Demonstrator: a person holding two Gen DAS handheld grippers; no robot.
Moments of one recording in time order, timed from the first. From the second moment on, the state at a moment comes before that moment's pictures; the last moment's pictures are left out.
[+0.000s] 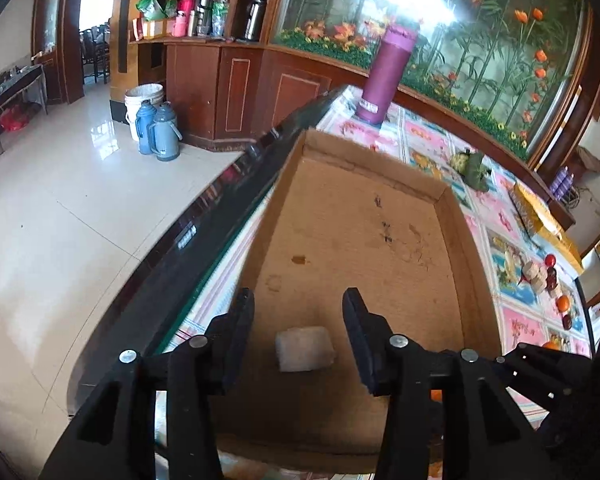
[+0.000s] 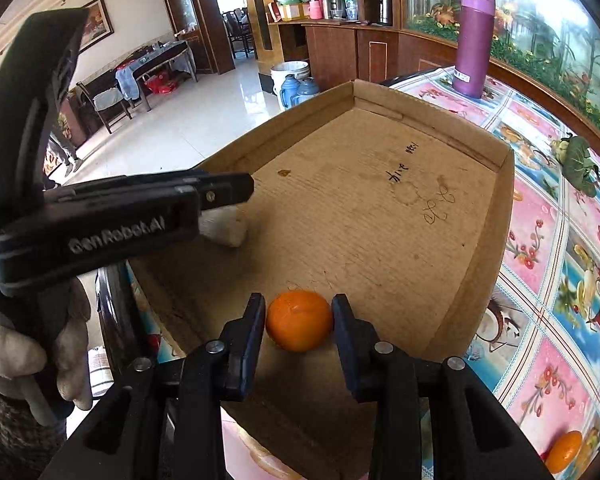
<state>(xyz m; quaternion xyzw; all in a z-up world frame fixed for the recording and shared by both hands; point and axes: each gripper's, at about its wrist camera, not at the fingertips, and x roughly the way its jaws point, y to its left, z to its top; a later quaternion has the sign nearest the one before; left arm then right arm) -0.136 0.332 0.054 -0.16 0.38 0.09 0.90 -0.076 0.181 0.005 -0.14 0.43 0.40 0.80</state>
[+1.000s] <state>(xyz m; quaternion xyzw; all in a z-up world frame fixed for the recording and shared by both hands) -0.096 0.115 0.068 -0.06 0.42 -0.10 0.90 -0.082 -0.215 0.059 0.07 0.37 0.07 0.92</state>
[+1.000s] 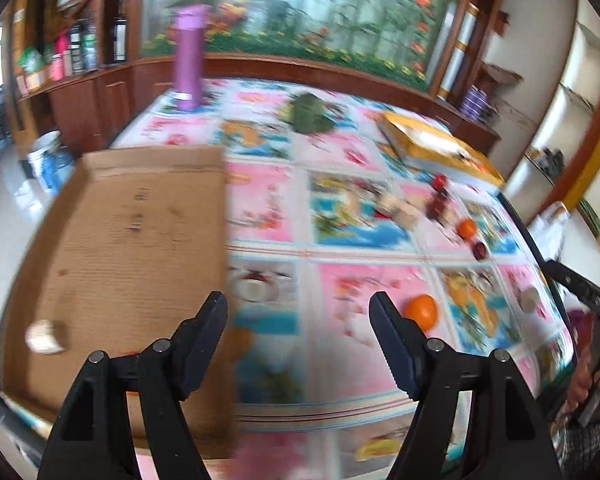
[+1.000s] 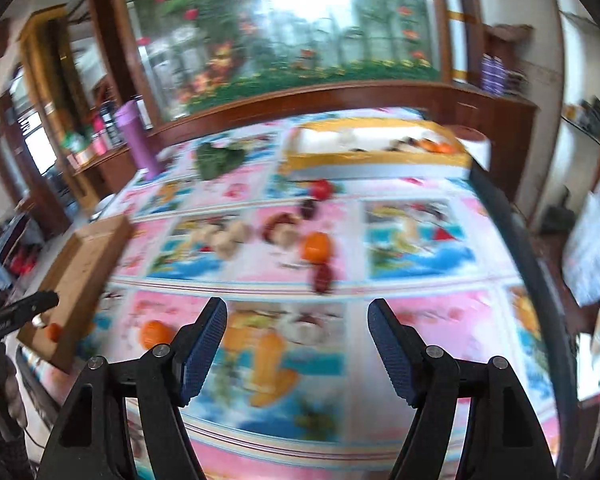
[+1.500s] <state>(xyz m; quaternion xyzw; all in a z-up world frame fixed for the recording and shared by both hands) -0.072 0.025 0.025 0.00 0.47 -0.19 0.86 -0.079 -0.258 0.007 0.06 0.42 0.03 0.90</state>
